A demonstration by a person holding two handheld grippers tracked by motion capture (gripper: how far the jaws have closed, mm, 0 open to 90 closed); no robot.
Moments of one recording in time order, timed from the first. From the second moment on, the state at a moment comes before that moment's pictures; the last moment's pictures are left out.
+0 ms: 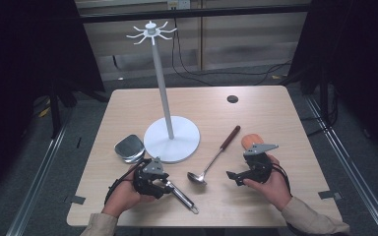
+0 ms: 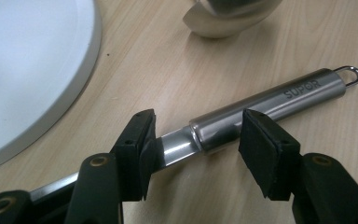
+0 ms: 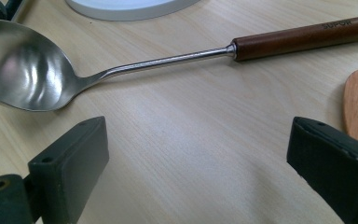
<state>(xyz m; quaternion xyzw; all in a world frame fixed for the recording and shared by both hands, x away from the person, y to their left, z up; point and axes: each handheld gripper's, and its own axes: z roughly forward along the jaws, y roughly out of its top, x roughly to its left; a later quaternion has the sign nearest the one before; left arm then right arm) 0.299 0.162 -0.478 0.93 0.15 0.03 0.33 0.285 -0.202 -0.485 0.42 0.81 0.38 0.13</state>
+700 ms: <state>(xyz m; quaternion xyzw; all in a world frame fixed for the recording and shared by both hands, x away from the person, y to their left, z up) 0.295 0.150 -0.478 0.92 0.19 -0.02 0.35 0.286 -0.199 -0.485 0.42 0.81 0.38 0.13</state>
